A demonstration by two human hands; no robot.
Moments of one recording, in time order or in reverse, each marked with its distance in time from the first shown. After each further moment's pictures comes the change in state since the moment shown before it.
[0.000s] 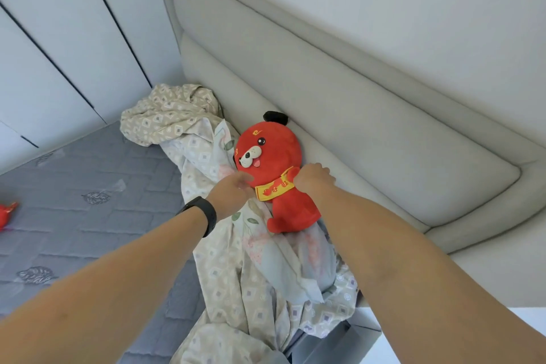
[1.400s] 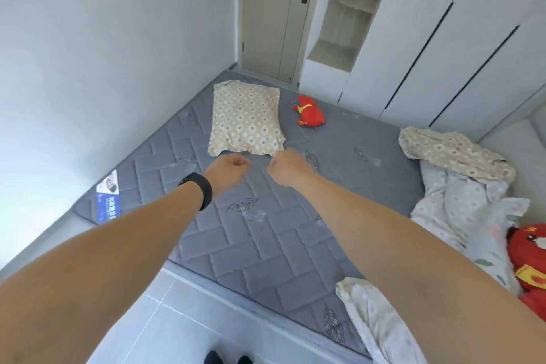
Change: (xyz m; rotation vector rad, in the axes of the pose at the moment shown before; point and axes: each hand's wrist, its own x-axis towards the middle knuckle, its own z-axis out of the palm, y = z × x) left_hand -0.686 -0.513 -0.217 -0.548 0.850 -0.383; right_hand -0.756 -0.373 0.332 -0.426 -0.173 -1.366
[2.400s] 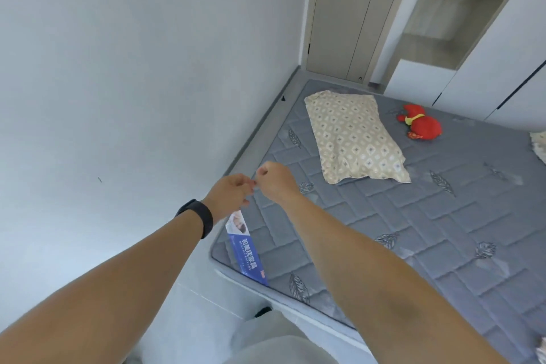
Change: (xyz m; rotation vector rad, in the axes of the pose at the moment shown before) left_hand 0.084 -0.228 -0.523 -0.063 0.044 -0.129; right_hand 0.244 -0.558 0.170 0.469 0.046 0.015
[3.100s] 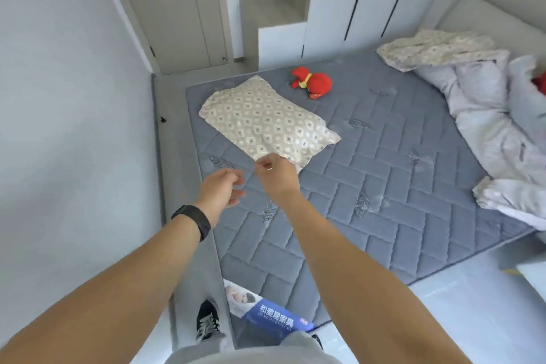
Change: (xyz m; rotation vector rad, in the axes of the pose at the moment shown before) left_hand 0.309 0.115 -0.027 -0.022 -0.439 -0.006; right_hand 0.195 -0.019 -0.052 0.446 0.650 0.490
